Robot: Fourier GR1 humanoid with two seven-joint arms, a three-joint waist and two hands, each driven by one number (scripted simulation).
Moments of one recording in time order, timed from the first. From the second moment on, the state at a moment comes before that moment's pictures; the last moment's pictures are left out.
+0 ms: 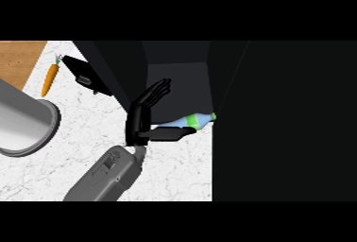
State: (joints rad) left arm -0.48 0.13 -0.54 -1.14 0.55 0.60 -0.43; right arm 0.88 -0.12 0.15 -2.41 -0.18 0.43 -0.22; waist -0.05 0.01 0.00
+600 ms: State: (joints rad) left arm -0.37 0.09 -0.59 -1.36 0.55 0.39 -0.51; right arm 0.91 -0.12 0.19 -2.43 -0.16 0.40 -0.20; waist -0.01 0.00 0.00
